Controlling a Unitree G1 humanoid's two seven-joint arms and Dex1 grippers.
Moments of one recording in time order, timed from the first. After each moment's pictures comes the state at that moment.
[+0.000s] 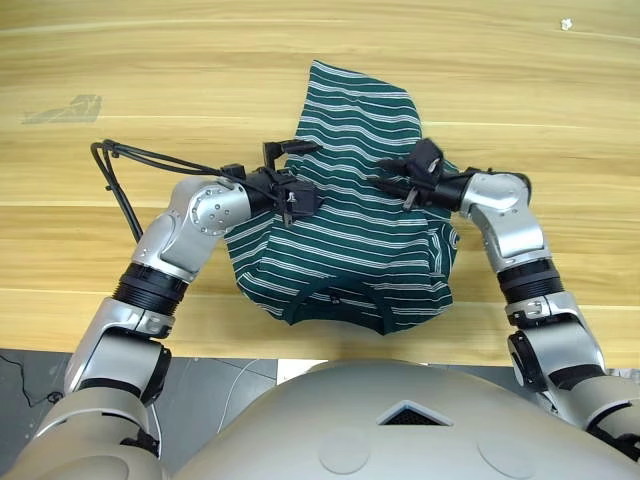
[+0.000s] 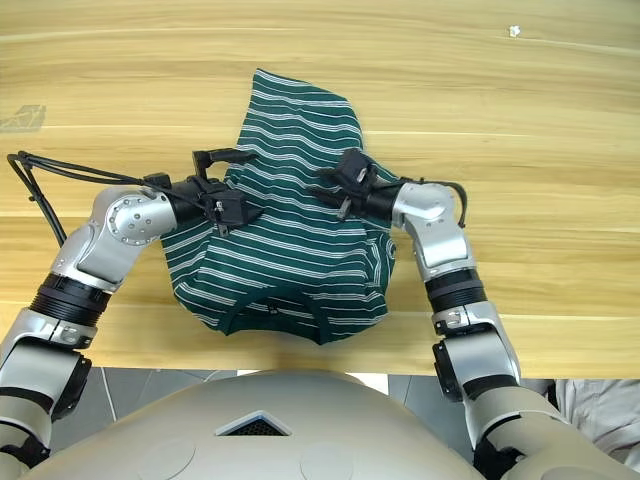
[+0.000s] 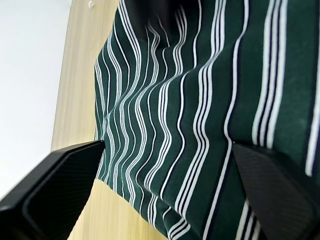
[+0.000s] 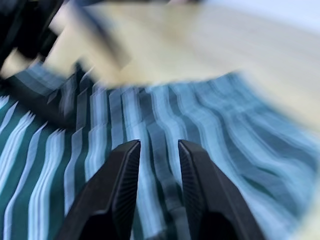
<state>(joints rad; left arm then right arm) -0.26 0.62 -0.42 0.15 0.42 -0.31 -0.64 -0.34 -0.29 0.16 0.33 0.14 0.04 0.86</state>
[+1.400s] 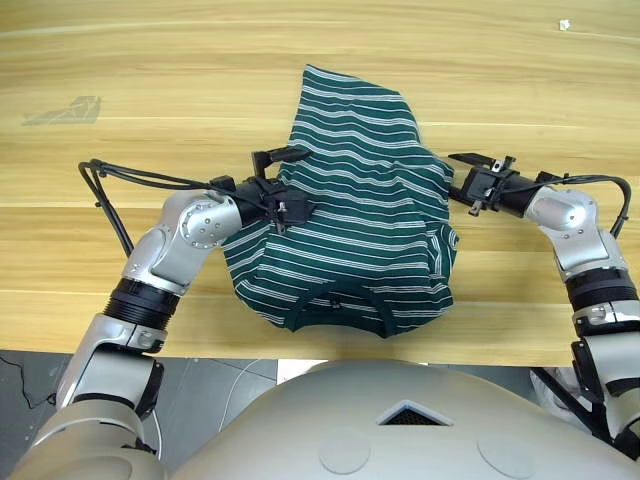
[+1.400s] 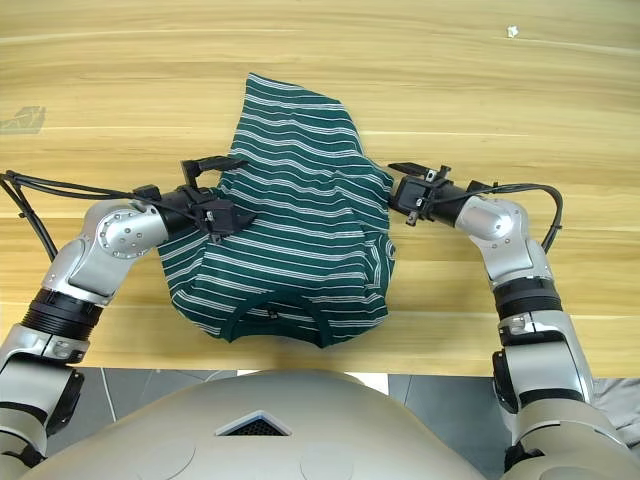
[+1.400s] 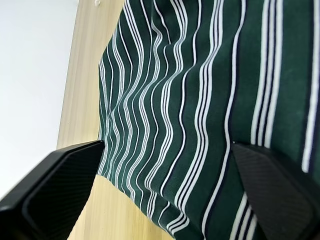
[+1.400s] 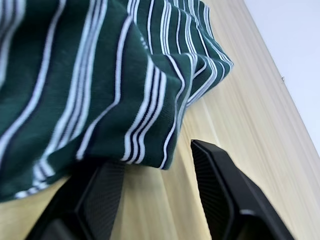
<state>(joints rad) -0.18 0.66 -0.38 0.11 0.43 -0.33 -0.61 -0.30 -0.58 0.24 0.58 -0.26 -0.53 0.65</state>
